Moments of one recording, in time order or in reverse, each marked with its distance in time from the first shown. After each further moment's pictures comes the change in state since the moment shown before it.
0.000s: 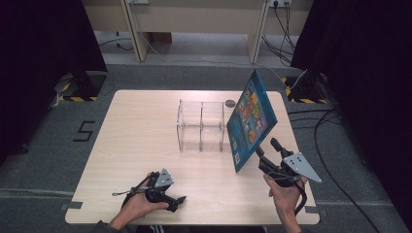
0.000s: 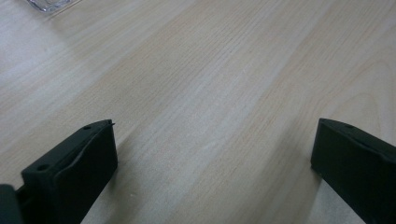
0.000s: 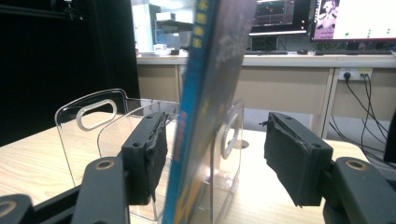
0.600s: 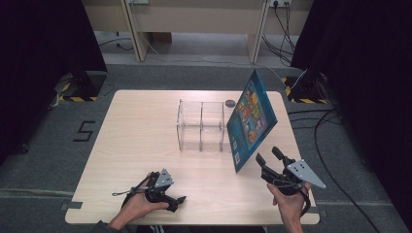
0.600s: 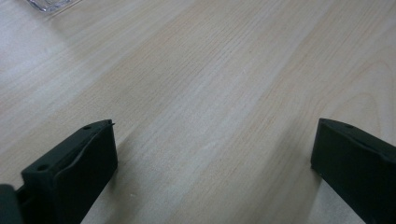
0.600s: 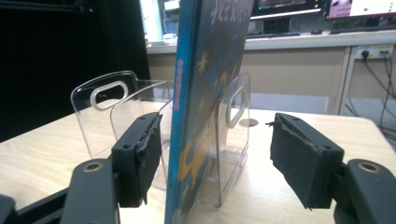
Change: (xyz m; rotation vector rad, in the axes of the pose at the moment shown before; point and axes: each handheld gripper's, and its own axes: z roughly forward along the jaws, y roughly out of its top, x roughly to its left) left arm 0.000 0.000 0.000 0.002 0.000 0.001; right arm -0.006 -0.018 -0.015 0.054 0.052 0.045
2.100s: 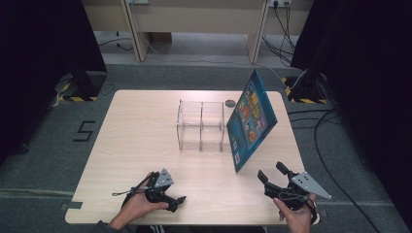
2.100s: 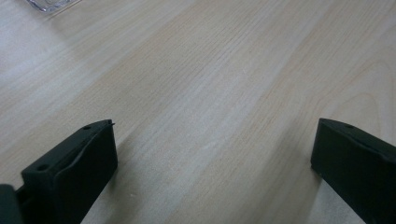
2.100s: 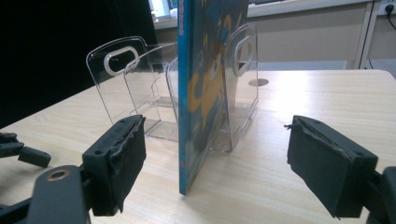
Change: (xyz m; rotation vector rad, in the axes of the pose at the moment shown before) left arm 0.000 0.000 0.000 0.000 0.000 0.000; right arm -0.004 -0.023 -0.029 0.109 0.038 0.065
